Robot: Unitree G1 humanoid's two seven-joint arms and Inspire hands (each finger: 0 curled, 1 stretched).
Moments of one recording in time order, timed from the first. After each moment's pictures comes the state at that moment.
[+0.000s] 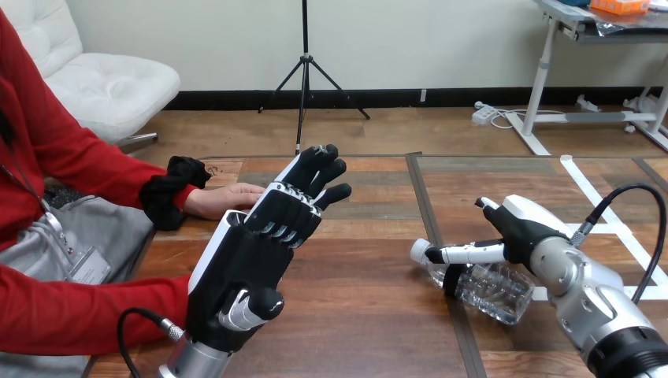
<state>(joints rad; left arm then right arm) -0.28 -0.08 0.27 0.87 -0.64 -0.98 -1.33 -0.60 -0.39 0.34 0.82 -0.51 0.23 0.15</state>
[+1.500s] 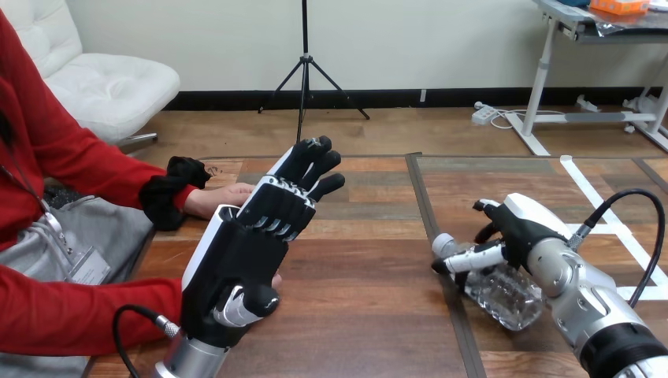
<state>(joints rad) -0.27 -0.07 0.25 0.83 -0.65 -0.98 -1.30 -0.63 -0.37 0.33 0.91 -0.50 0.18 0.09</state>
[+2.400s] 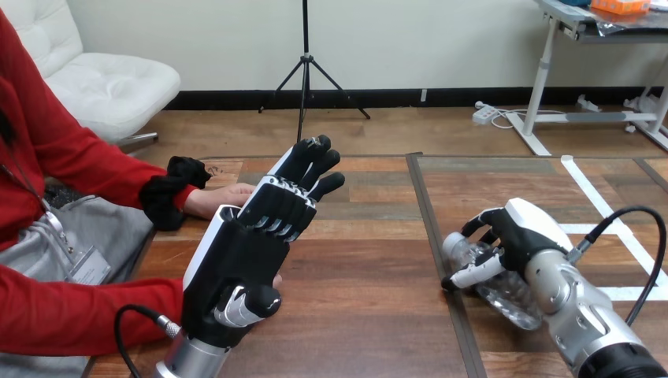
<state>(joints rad) -0.27 -0.07 0.25 0.83 -0.66 -0.97 -1.30 -0.56 -0.35 0.30 0.85 -0.47 0.16 0.01</state>
